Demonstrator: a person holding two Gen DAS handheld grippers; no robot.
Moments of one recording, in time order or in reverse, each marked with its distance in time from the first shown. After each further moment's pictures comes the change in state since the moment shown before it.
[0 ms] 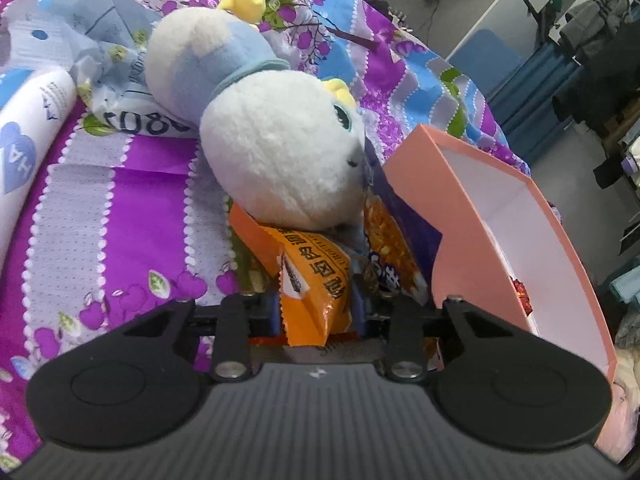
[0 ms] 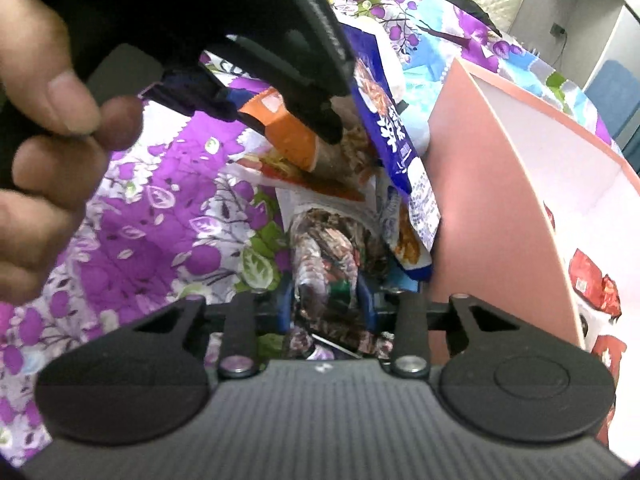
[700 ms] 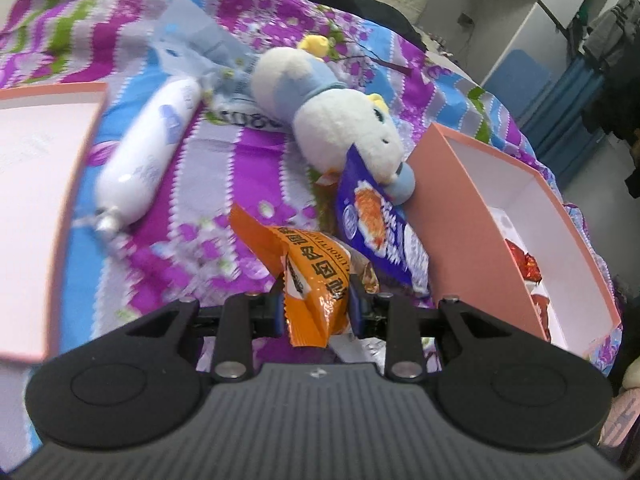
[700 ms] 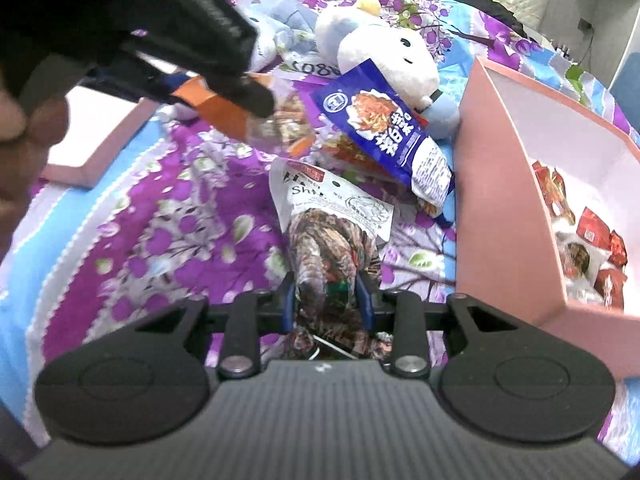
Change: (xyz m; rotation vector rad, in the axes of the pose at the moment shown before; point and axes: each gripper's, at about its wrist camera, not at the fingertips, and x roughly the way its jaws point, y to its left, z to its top) left arm -0.143 -0.003 -0.085 -0.023 -0.090 0.172; right arm -0.089 0.023 -0.047 0.000 -0.007 0.144
